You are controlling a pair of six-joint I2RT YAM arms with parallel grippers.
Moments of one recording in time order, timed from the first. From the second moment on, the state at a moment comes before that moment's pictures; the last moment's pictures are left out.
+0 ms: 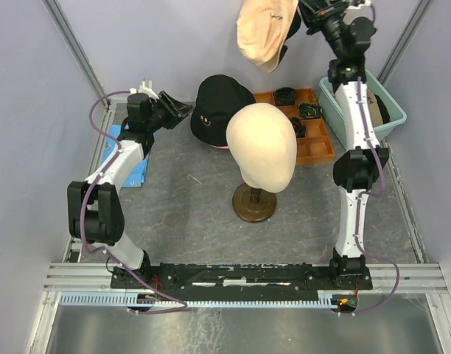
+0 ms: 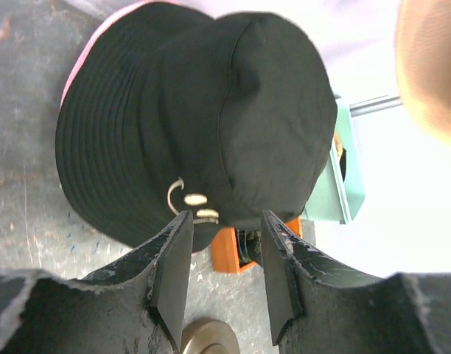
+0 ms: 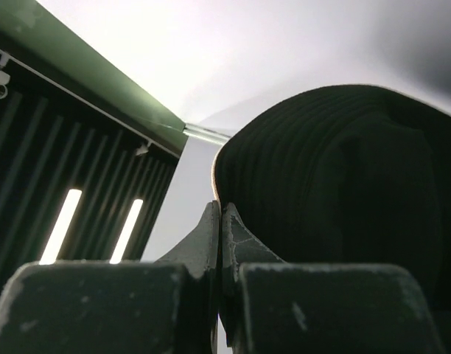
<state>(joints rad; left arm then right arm) -0.13 1.60 1.20 0.10 0.35 -0.84 0.03 2.31 2.61 0.23 -0.46 1.75</state>
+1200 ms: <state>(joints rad) -0.05 2.01 1.68 0.78 0.77 -1.18 0.27 2.32 2.64 0.51 -0.36 2.02</state>
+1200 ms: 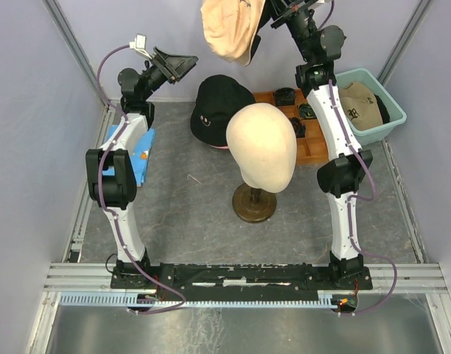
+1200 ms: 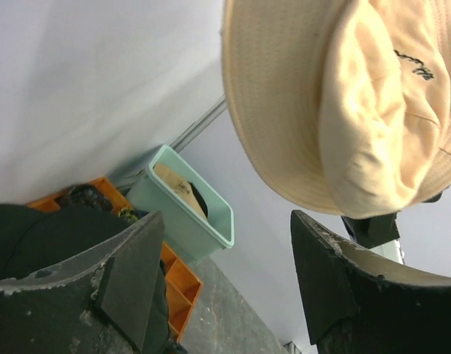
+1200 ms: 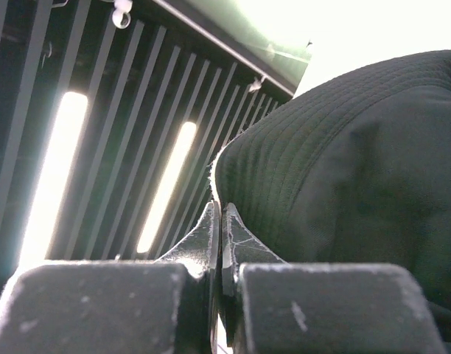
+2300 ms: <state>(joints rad) -0.06 2.15 1.57 1.54 0.54 -1.74 0.49 2.07 2.36 0.62 -0.28 2.03</state>
